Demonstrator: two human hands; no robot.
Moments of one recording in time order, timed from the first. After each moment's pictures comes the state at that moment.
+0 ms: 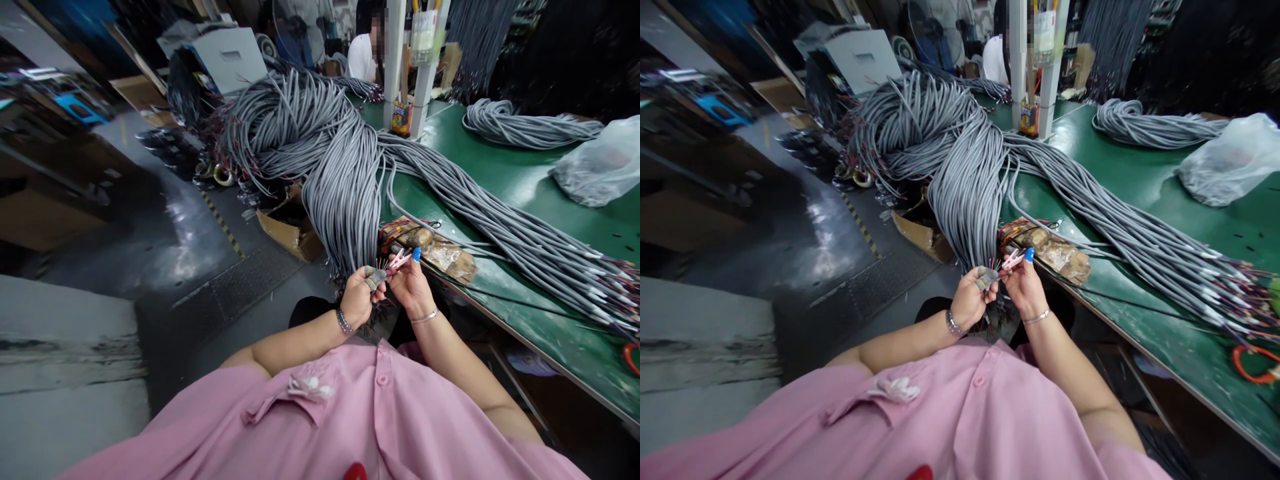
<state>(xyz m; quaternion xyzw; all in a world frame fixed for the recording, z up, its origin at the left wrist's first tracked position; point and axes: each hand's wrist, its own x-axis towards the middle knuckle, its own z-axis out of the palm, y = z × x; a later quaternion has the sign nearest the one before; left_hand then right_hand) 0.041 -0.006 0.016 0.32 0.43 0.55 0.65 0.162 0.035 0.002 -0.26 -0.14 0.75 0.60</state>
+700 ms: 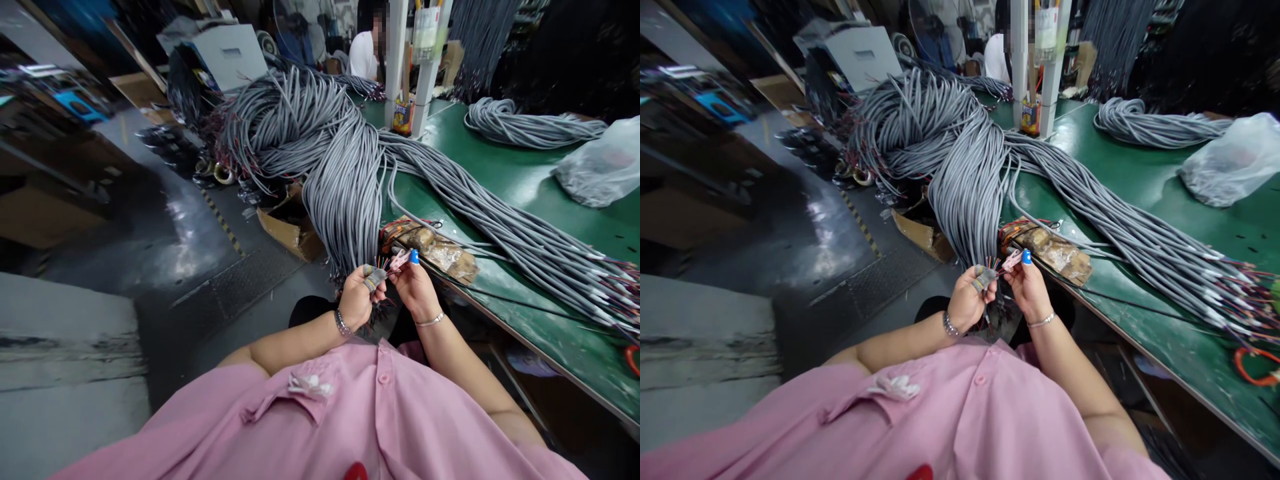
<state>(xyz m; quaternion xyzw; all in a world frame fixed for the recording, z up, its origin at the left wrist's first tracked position) 0.039 -0.010 0.027 0.32 0.42 0.56 0.64 0.170 0.029 -0.001 -0.29 -0.20 0.71 0.61</state>
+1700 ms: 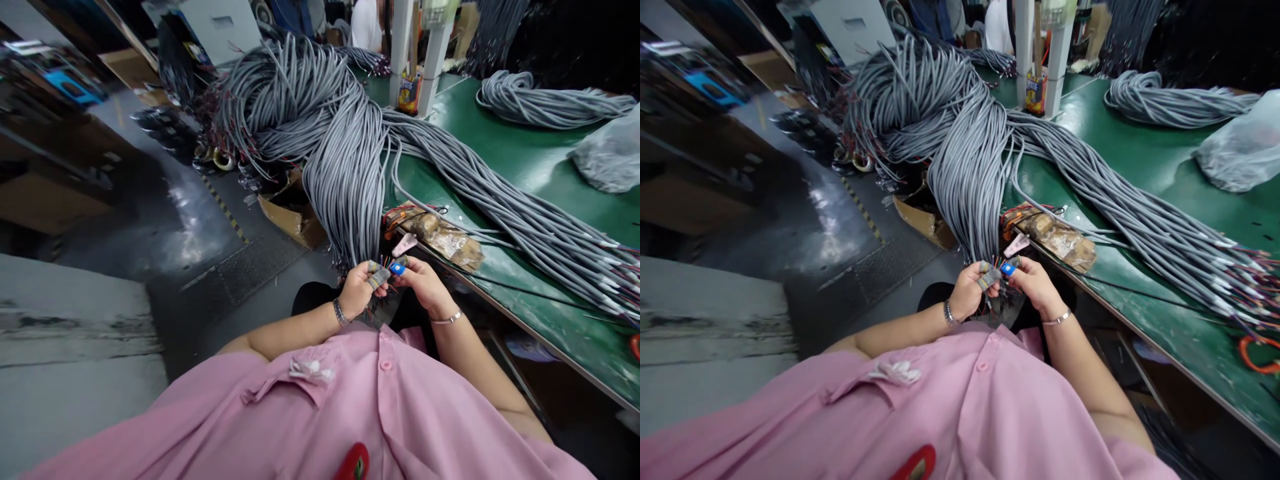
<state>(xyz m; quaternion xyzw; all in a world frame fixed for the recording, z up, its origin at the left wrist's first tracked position) 0.025 -0.019 0.007 0.43 0.45 0.48 0.62 0.192 0.003 0.015 -0.43 -0.43 0.67 0.42</state>
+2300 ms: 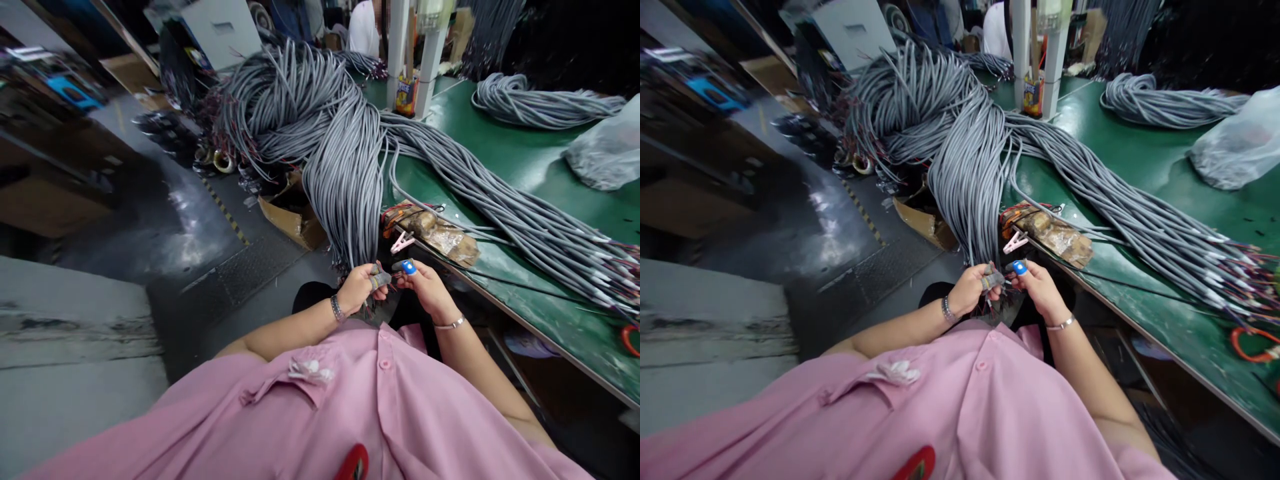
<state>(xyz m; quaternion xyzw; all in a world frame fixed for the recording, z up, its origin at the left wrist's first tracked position) 0.022 -0.020 0.007 0.43 0.47 0.39 0.67 0.202 -0.015 0.002 -0.43 -0.42 0.65 0.46</state>
